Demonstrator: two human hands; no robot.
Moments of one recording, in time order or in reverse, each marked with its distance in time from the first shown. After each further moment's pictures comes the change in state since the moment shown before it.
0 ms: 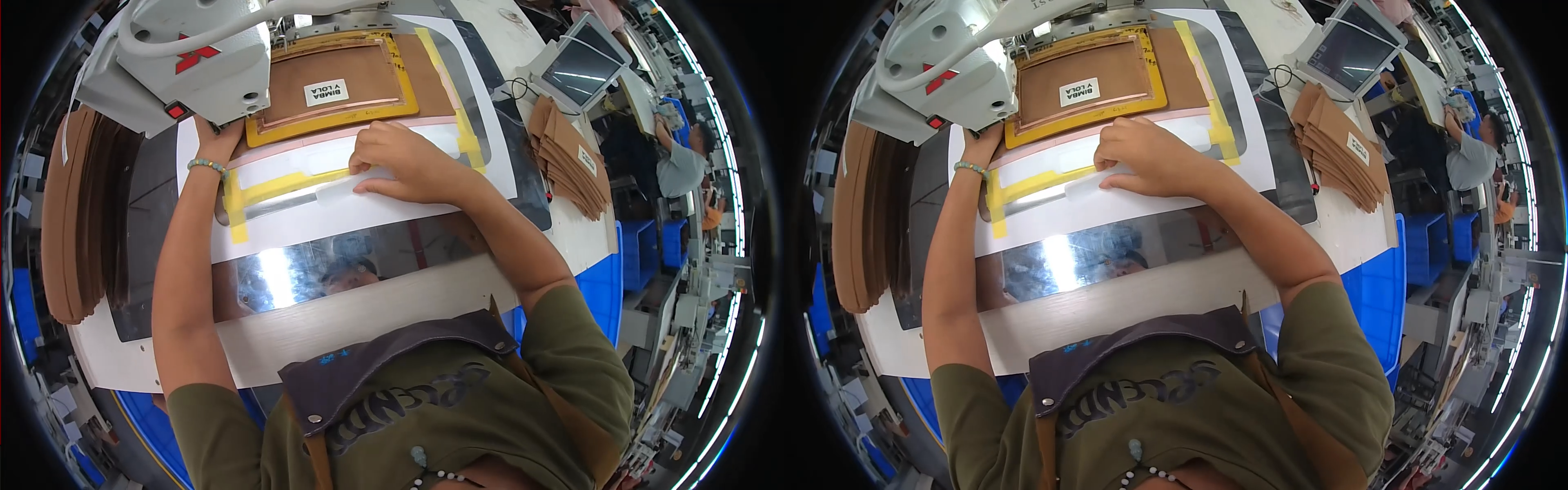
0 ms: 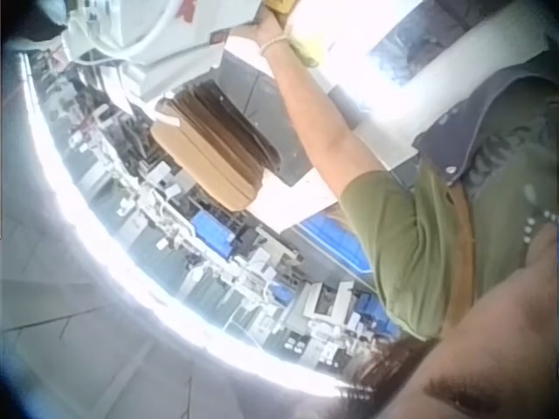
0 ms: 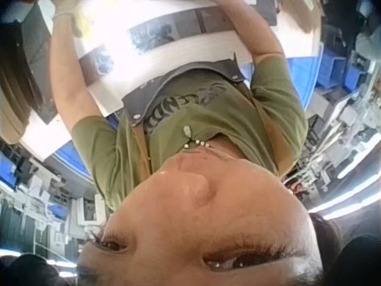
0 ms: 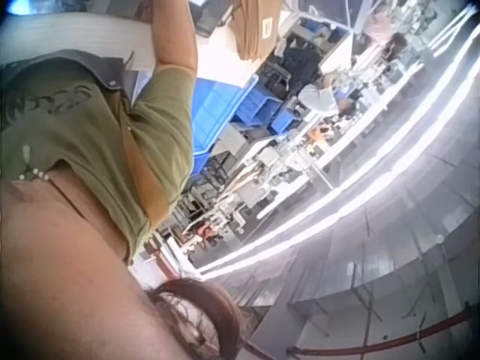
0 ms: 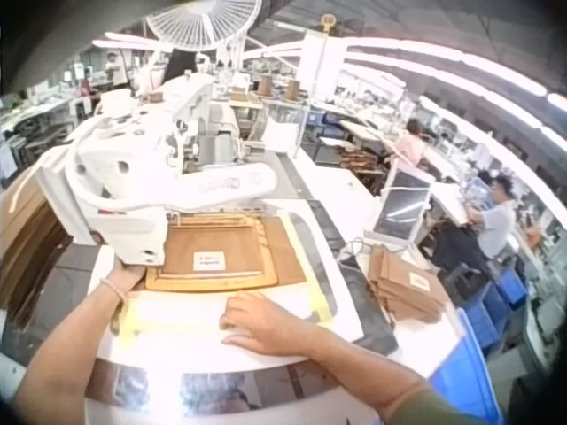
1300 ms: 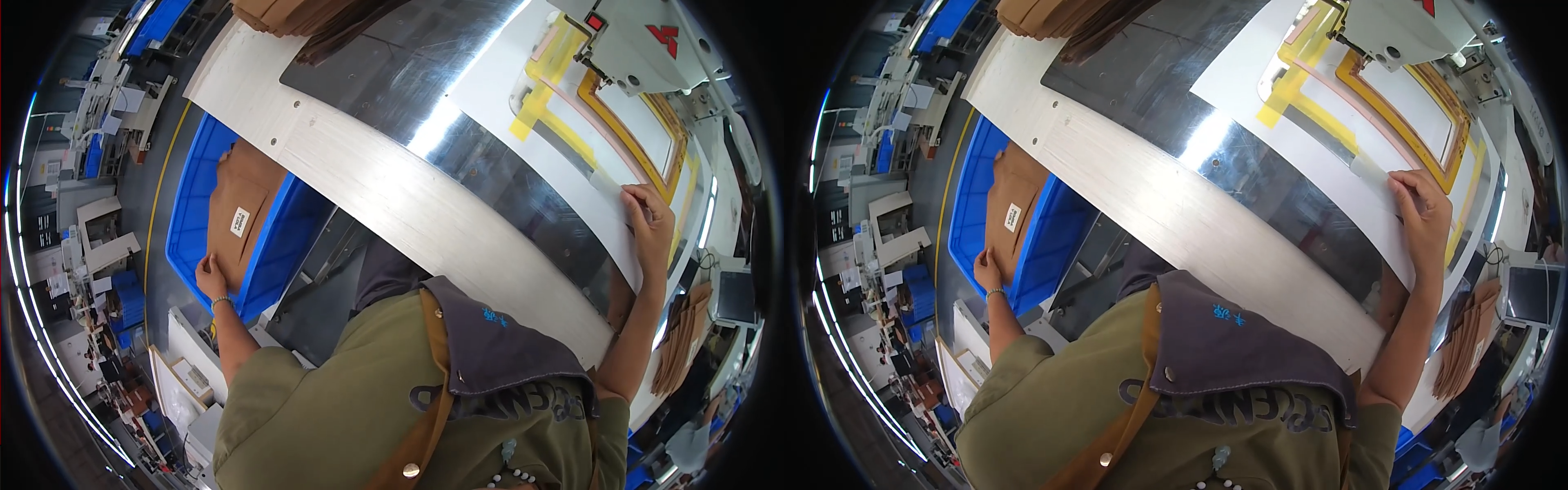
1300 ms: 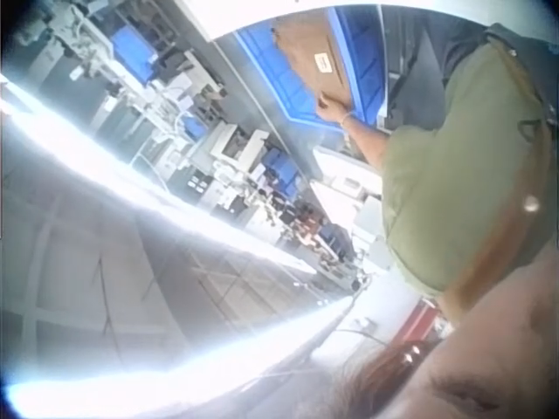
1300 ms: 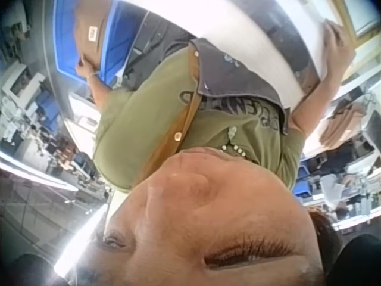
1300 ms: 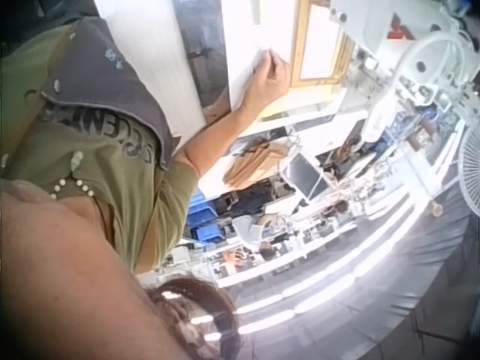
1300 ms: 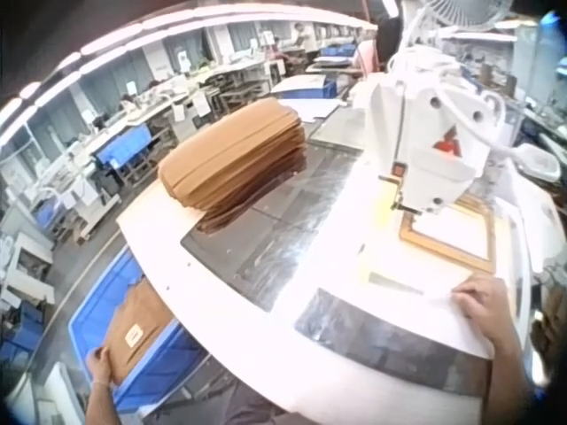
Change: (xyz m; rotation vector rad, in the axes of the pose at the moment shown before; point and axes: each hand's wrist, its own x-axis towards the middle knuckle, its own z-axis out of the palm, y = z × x) left_hand -0.810 0.026 -0.313 0.806 0.795 -1.392; right_hand 0.000 0.003 0.002 0.164 0.095 0.257
